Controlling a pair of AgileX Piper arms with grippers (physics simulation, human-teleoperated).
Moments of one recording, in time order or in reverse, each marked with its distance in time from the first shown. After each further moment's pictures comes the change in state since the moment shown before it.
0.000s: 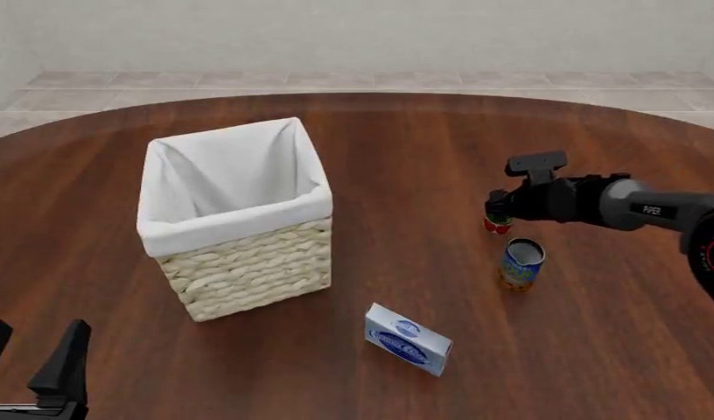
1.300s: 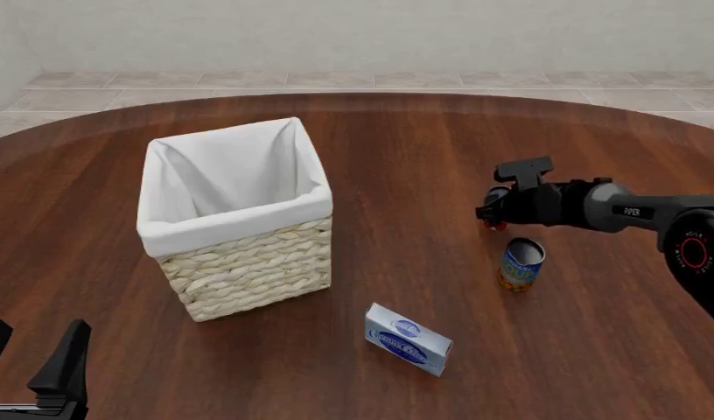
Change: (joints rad) left arm 0.000 0.000 0.000 0.000 0.000; right arm 0.021 0.065 -0.038 -0.015 -0.014
